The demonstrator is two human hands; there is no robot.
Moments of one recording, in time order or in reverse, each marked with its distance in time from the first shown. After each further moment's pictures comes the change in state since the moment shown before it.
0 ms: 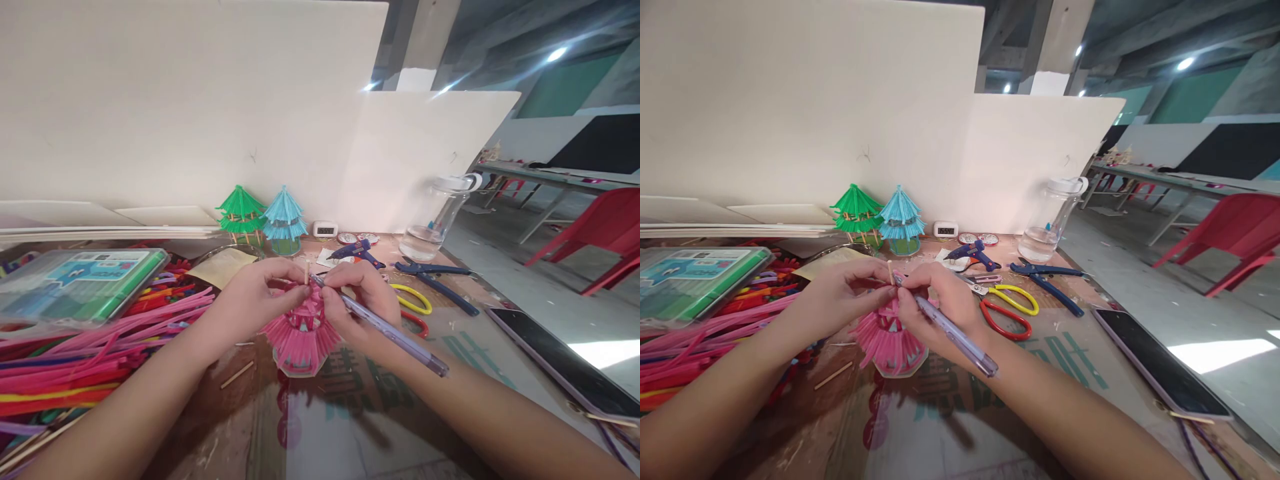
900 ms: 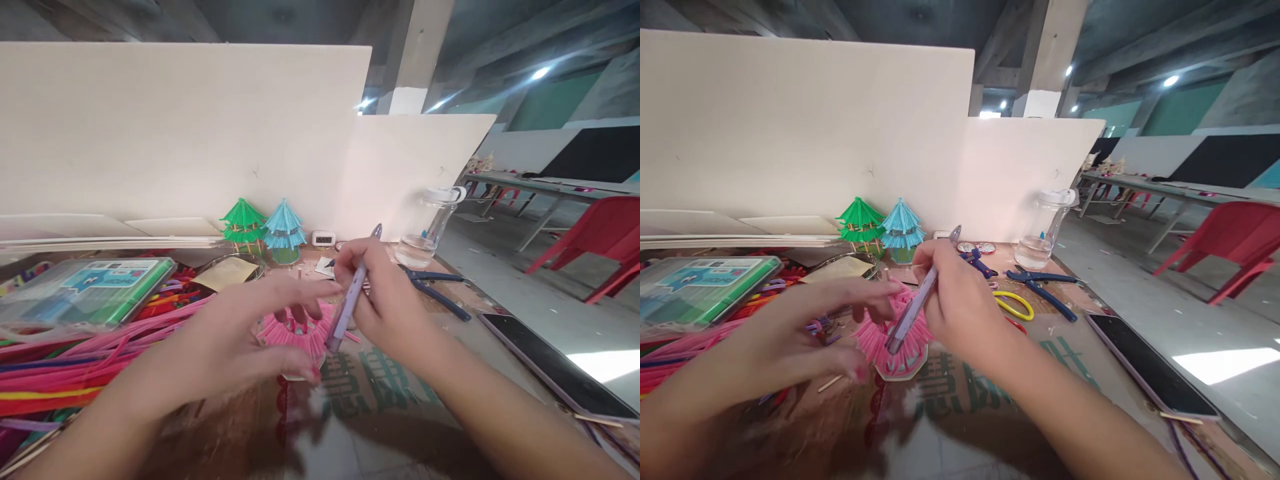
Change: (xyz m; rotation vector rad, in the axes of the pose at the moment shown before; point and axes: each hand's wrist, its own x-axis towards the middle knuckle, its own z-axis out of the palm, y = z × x) left_hand -0.034 0.052 -0.026 0.182 -0.110 0.218; right_hand 0.034 -0.033 -0.035 -0.296 -0.228 0.110
